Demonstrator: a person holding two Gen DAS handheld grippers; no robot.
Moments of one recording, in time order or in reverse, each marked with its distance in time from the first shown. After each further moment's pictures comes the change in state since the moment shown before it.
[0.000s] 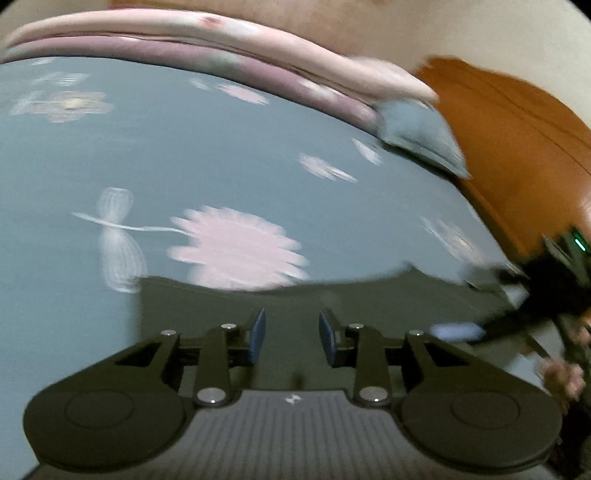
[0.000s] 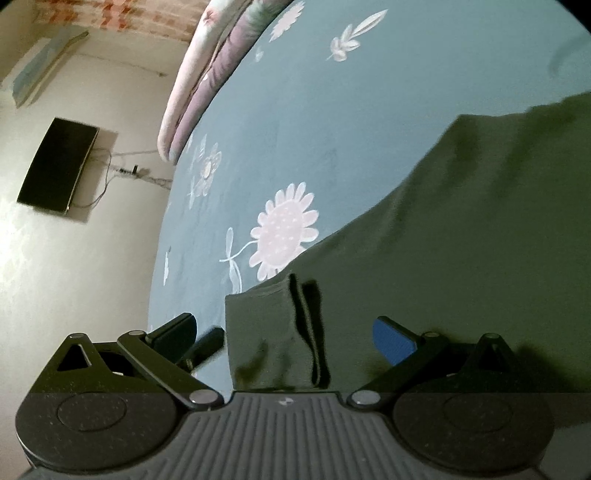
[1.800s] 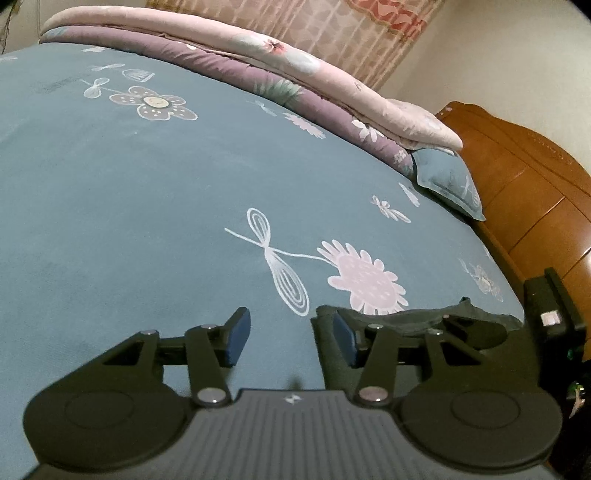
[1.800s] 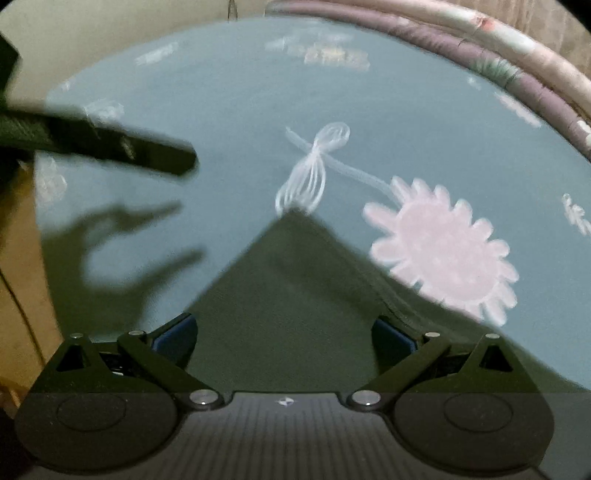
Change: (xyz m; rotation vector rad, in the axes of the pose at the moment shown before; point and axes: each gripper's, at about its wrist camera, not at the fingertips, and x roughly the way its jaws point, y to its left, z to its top) left arm -0.029 0.149 0.005 -0.047 -0.067 -0.065; right arm 0.231 0.147 -0.109 -1.034 0.120 -0.510
